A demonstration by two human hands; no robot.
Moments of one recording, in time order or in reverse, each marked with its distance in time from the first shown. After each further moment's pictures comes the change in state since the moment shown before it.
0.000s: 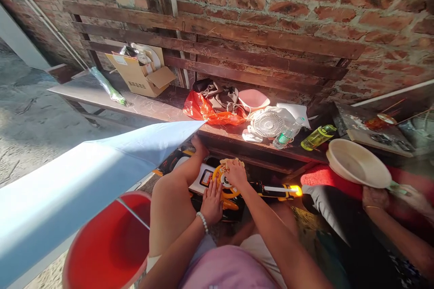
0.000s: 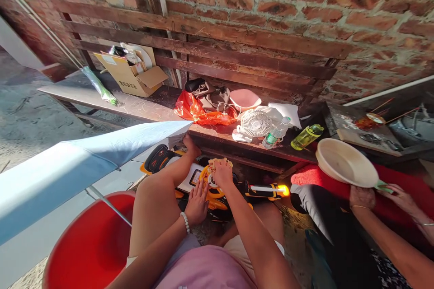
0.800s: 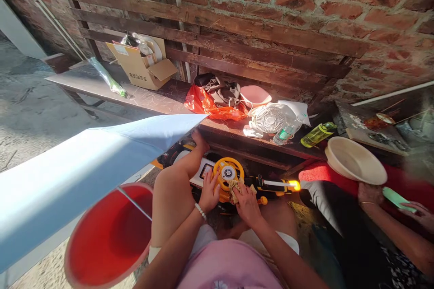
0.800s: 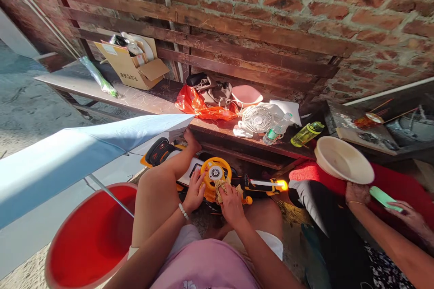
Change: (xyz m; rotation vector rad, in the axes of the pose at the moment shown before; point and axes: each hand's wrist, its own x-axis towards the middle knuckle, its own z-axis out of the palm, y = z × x) left_hand 0.013 -0.006 -0.009 -0.500 0.240 -0.068; right_hand -0.135 0.035 0.047 -0.049 -0.069 -0.121
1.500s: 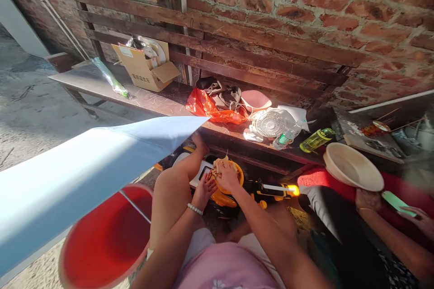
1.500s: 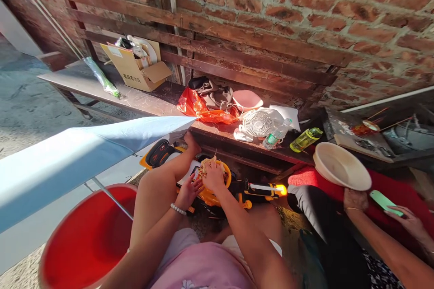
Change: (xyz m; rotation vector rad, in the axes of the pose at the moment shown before) left_hand 0.021 0.014 -0.019 -0.986 0.037 -0.692; right_hand 0.113 -0.057 -0.049 0.092 0.084 -0.018
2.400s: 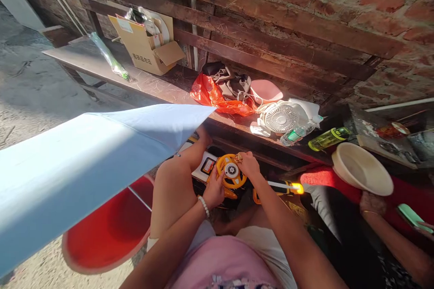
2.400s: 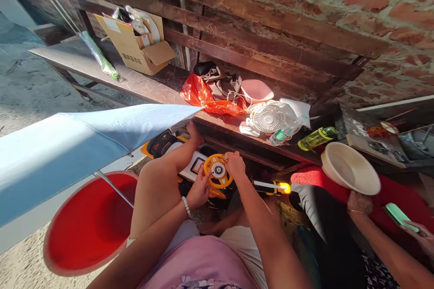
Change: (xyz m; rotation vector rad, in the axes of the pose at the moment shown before) left_hand -0.003 -0.045 0.002 1.141 -0.131 0.652; right_hand 0.024 0.070 -0.025 -0.191 -0.106 0.225
